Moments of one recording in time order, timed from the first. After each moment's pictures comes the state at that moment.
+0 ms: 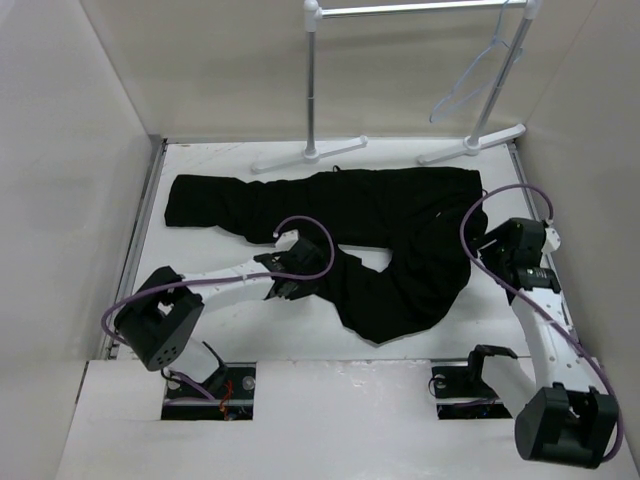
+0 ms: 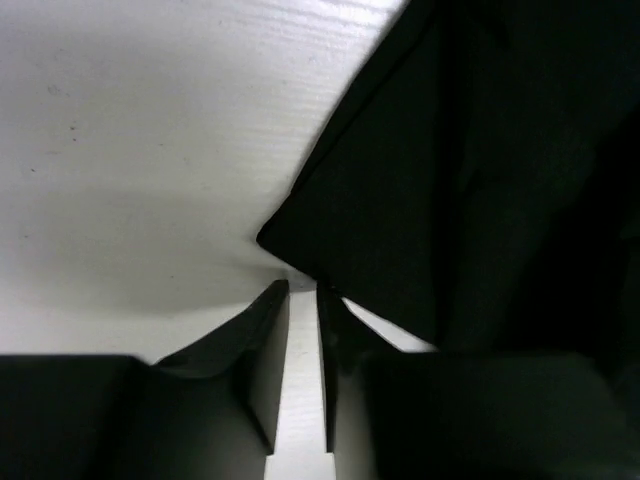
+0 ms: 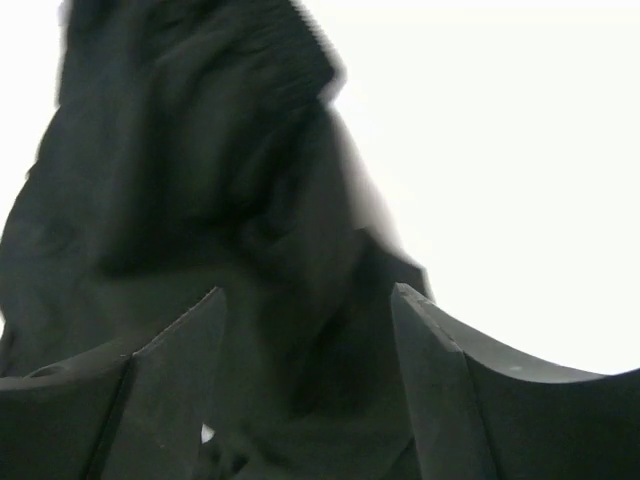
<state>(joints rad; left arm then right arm) -0.81 1.48 0.75 -0.38 -0.24 -0.99 -0.12 0.88 0.66 -0.48 0.16 0.85</state>
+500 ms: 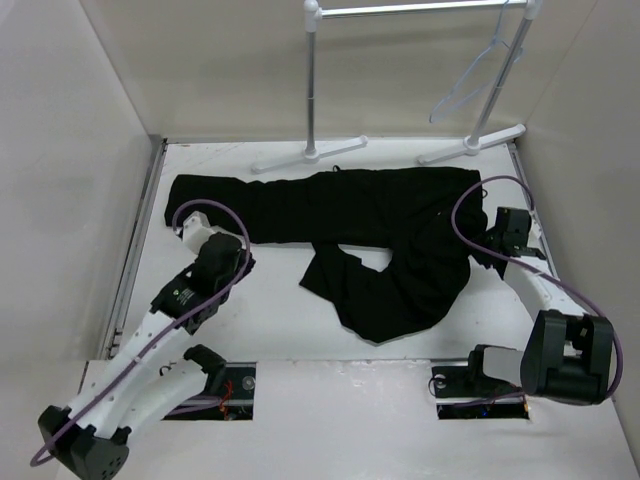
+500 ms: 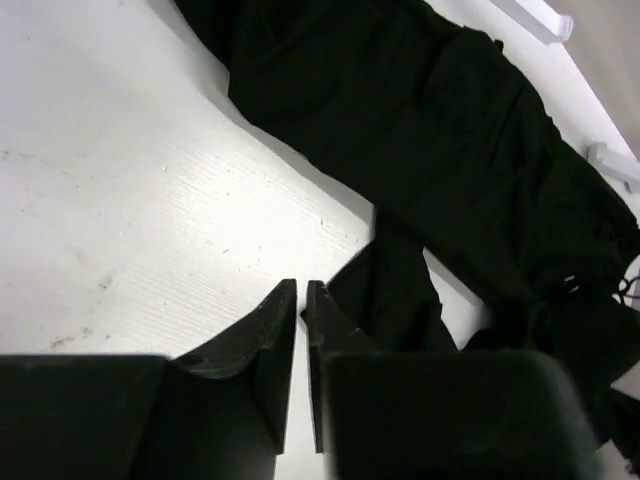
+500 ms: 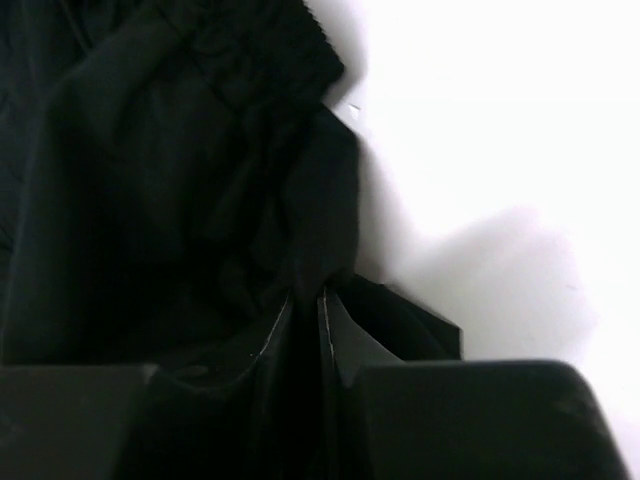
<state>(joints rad) -0.56 0.77 0.72 -0.63 -0.47 -1.04 -0.15 1.22 0.65 -0.26 0.07 0.86</state>
